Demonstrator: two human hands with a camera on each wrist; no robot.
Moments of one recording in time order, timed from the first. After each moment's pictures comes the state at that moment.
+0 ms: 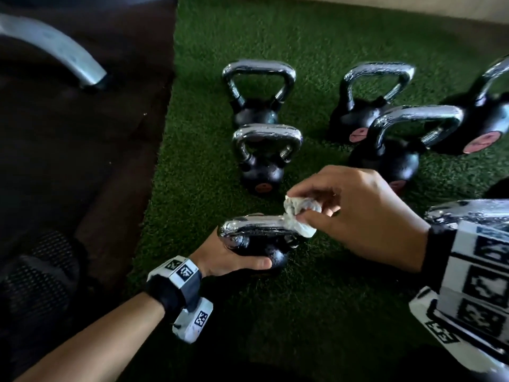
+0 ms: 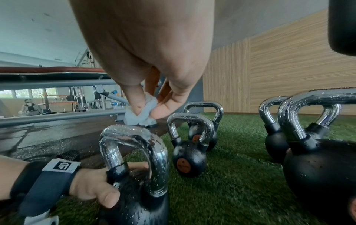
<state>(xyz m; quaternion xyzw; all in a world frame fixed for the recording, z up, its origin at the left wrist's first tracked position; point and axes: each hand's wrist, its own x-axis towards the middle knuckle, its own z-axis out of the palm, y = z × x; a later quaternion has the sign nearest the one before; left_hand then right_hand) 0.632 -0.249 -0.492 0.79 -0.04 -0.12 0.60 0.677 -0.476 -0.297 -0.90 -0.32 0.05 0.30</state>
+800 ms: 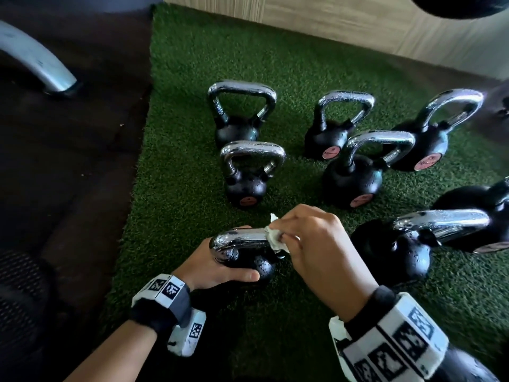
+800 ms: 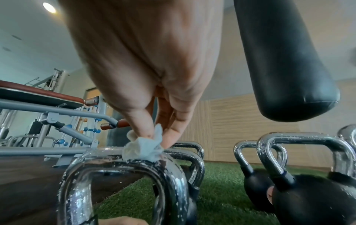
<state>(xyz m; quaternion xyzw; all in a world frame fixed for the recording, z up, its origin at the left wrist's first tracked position) 0.634 -0.240 -0.495 0.76 -0.06 -0.13 0.64 0.631 -0.444 -0.314 -0.94 -0.26 0.01 0.24</state>
